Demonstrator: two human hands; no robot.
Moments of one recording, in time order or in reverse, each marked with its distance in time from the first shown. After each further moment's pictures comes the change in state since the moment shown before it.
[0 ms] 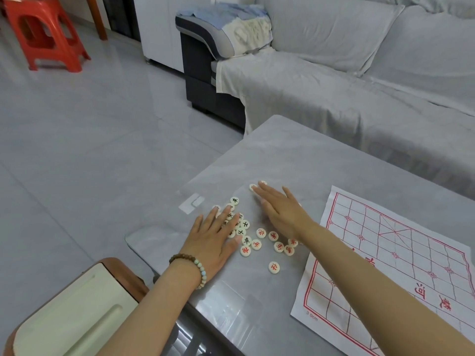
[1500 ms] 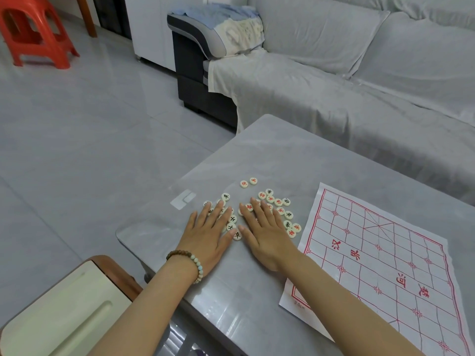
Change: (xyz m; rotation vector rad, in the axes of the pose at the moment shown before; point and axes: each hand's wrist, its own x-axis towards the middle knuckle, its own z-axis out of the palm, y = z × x) left_hand 0.003 0.007 0.009 -0.025 0.032 -0.041; right_hand -0.044 -0.024 0.044 -0.084 -0.018 0.094
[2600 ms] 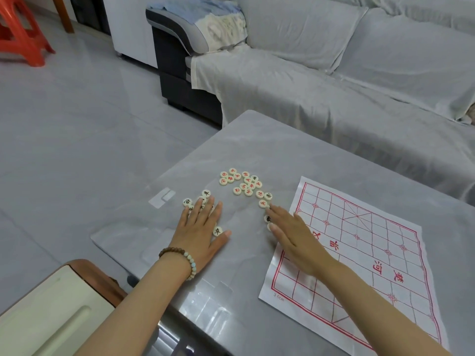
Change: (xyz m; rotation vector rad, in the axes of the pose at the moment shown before) left_hand 0.009 0.019 0.005 0.046 -0.003 0.030; right_hand -0.057 0.066 -0.039 0.186 -0.021 0.038
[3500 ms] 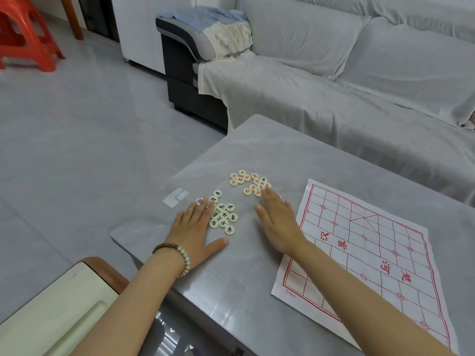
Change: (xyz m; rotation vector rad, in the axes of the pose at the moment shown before) left_hand -0.015 -0.032 -0.009 -0.017 -0.065 -0.033; right_hand 0.047 -0.045 0.017 0.011 0.172 0.072
